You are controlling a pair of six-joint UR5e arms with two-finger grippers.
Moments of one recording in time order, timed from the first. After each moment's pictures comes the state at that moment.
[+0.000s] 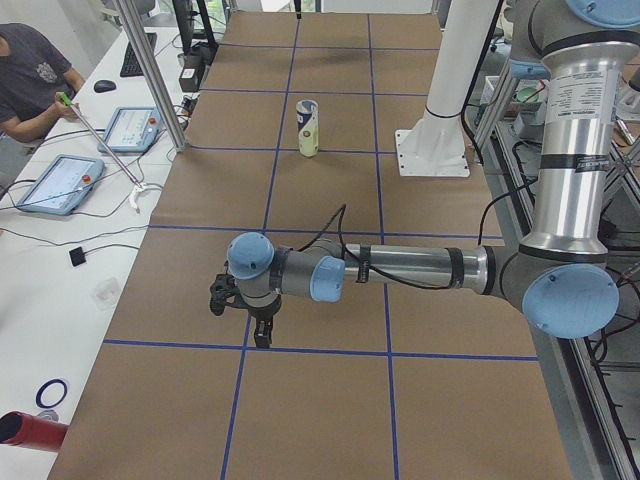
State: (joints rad) left arm -1.49 -1.59 -1.57 -1.68 -2.37 -0.12; right arm 1.45 -1.40 1.57 -1.70 2.34 0.04
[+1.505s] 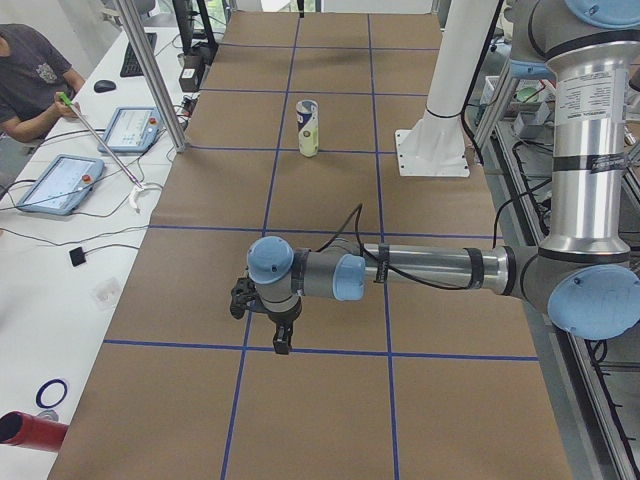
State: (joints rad) left arm -1.50 -1.47 -1.65 -1.68 -2.36 -0.01; right arm 1.45 -1.43 1.63 -1.73 2.34 0.05
